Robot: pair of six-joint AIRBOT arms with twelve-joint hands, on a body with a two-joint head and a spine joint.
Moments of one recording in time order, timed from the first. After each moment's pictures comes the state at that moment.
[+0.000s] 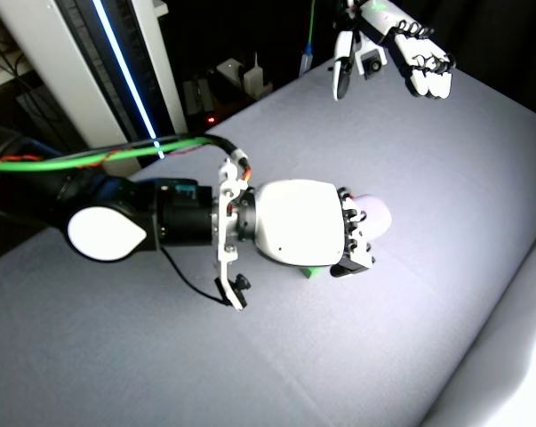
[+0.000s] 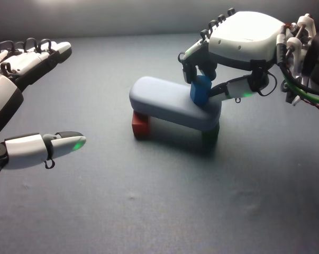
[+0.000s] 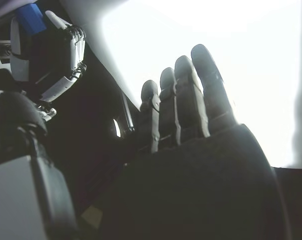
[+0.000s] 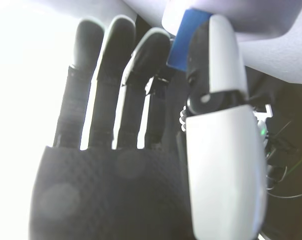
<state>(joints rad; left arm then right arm) 1.18 -0.86 0.92 -0.37 -1.33 0.81 -0.37 -1.35 1.54 -0.52 0.52 -0.47</state>
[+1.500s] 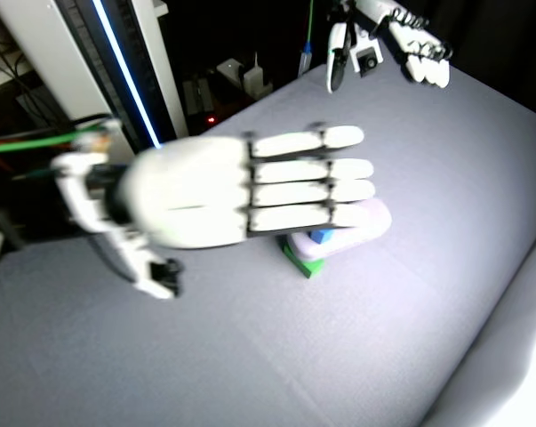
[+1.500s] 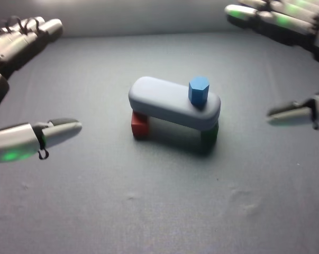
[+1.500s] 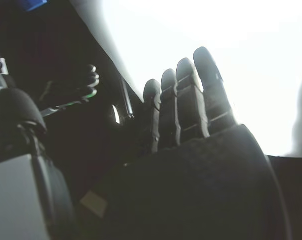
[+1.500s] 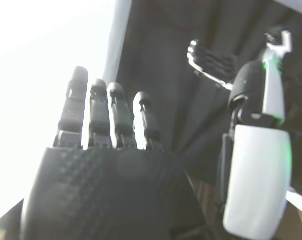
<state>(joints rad) 1.19 -0.82 0.88 -0.35 -1.48 0.79 -0.66 -0.94 1.19 -0.22 1.04 -0.53</state>
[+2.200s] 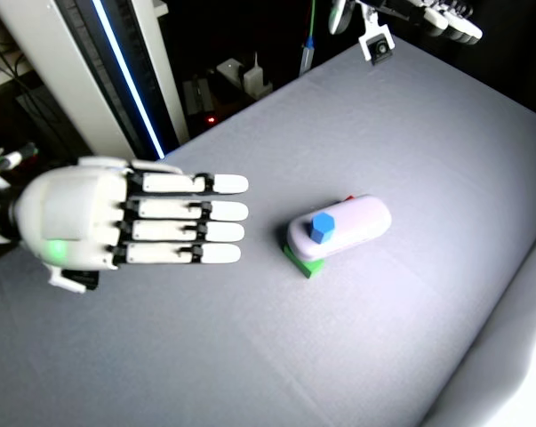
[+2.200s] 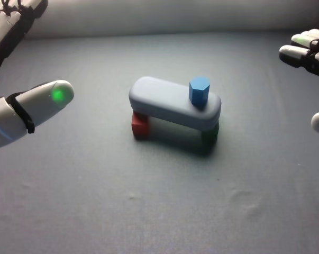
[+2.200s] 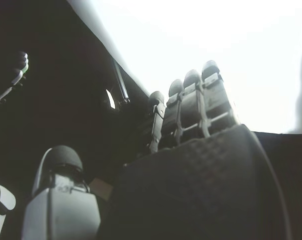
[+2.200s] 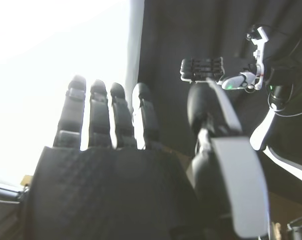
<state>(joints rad) 1.19 -0.79 0.88 -0.33 -1.49 0.81 -0.96 -0.87 1.08 -0.05 1.25 -0.54</state>
